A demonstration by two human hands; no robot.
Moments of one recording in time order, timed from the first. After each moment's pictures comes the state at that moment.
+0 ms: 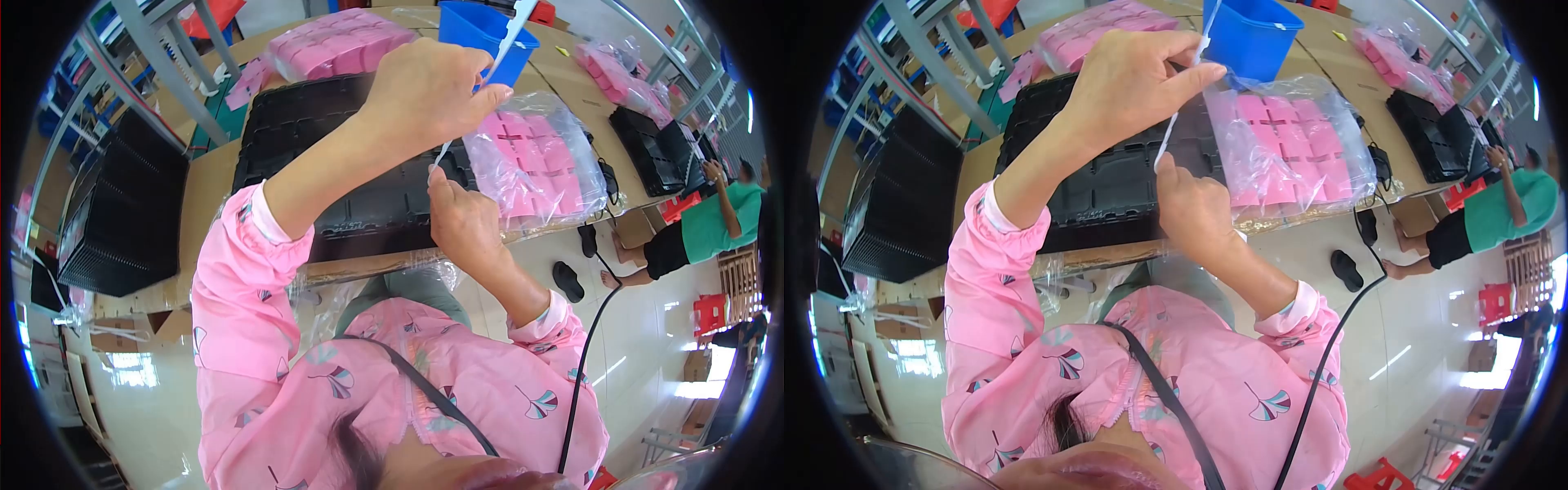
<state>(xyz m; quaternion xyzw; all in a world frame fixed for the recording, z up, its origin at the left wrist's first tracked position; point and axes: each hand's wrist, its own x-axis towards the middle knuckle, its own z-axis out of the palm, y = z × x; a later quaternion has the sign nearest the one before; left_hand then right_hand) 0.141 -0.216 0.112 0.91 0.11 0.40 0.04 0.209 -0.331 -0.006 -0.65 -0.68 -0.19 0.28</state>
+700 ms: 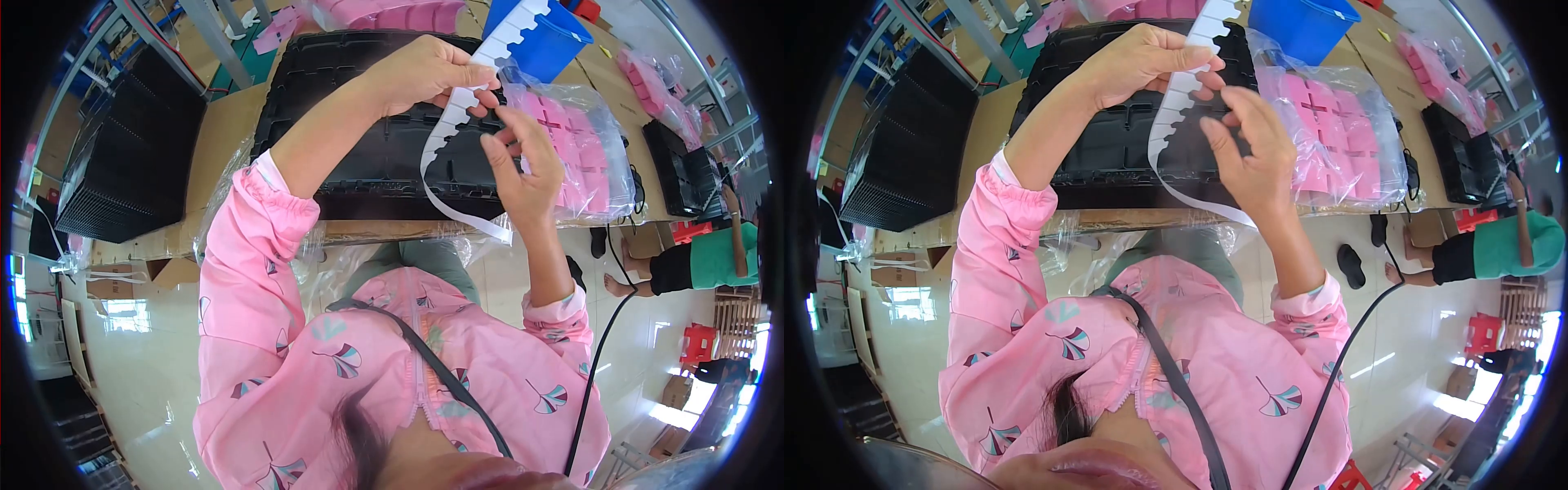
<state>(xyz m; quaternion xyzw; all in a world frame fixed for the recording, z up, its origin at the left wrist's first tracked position) 0.096 -0.165 0.061 0.73 0.13 0.18 0.65 0.217 -0.312 0.006 -0.56 -0.61 -0.06 0.56</state>
